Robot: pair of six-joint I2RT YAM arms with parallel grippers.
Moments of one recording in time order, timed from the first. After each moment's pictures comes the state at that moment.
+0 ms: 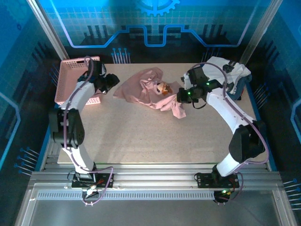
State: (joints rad) left arm -0.01 1.84 1.47 -0.52 0.26 -0.68; right arm 0.32 1.62 1.42 -0.84 -0.25 0.33
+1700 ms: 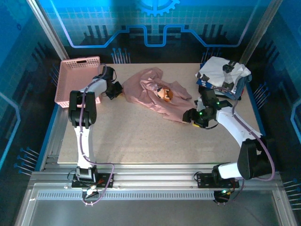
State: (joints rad) left arm -0.02 2.26 1.70 -0.57 0.21 -0.72; right arm 0.20 1.37 0.97 -0.81 -0.38 0.47
